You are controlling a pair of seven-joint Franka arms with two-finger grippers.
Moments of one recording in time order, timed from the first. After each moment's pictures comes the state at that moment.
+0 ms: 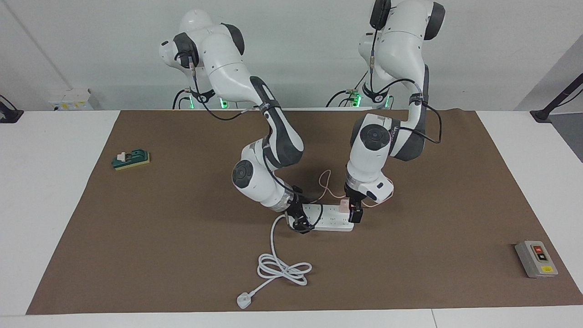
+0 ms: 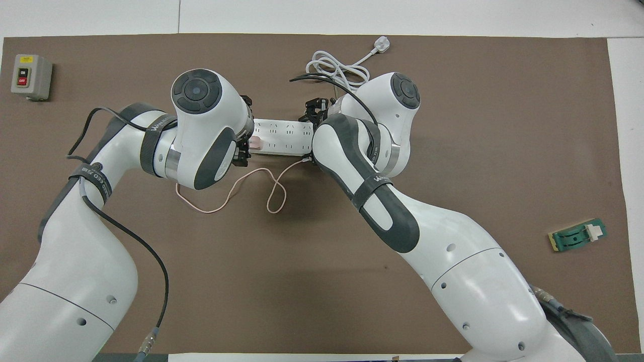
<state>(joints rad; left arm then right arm) -0.38 0.47 -0.07 -1.66 0.06 2.20 -1.90 0.55 0.80 -0.12 -1.34 0.80 2.24 1.46</state>
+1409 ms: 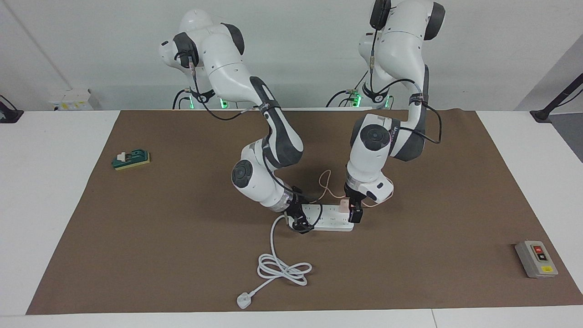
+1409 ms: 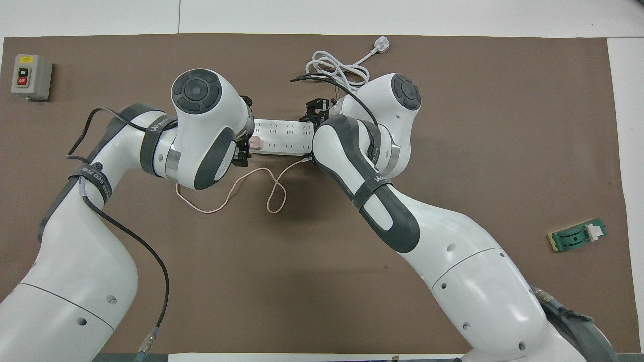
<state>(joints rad) -0.38 0.47 -0.07 -1.66 0.06 2.20 -1.90 0.55 0.80 -0.12 -1.35 0.81 2.25 1.45</state>
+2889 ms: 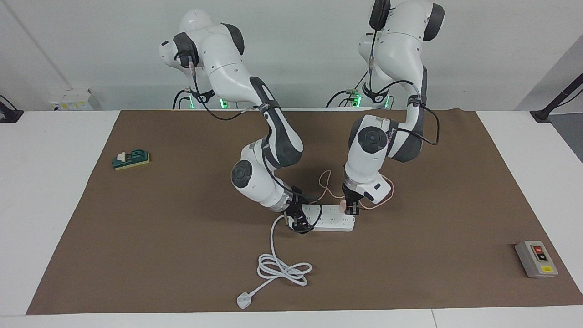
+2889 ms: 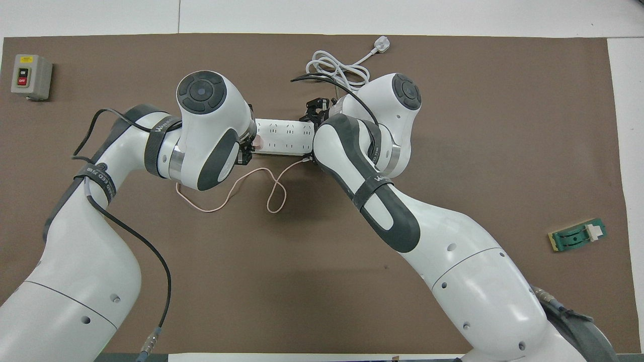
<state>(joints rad) -0.38 0.48 -0.08 -1.66 0.06 2.18 -1.90 0.54 0.80 -0.12 -1.35 0.81 2.25 1.45</state>
